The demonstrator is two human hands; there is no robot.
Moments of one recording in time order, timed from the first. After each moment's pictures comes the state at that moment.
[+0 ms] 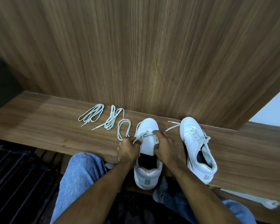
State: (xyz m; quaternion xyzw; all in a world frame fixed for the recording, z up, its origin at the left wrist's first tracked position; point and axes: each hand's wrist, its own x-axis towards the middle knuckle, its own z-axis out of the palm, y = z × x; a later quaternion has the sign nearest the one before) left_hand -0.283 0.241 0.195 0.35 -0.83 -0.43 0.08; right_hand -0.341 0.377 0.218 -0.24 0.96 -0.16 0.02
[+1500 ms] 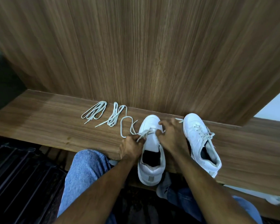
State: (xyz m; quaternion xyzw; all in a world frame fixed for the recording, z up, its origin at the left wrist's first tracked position) left_hand -0.280 0.240 0.193 0.32 -0.84 -0.43 0.08; right_hand -0.369 0.369 0.215 -0.20 0.94 -0.28 -0.07
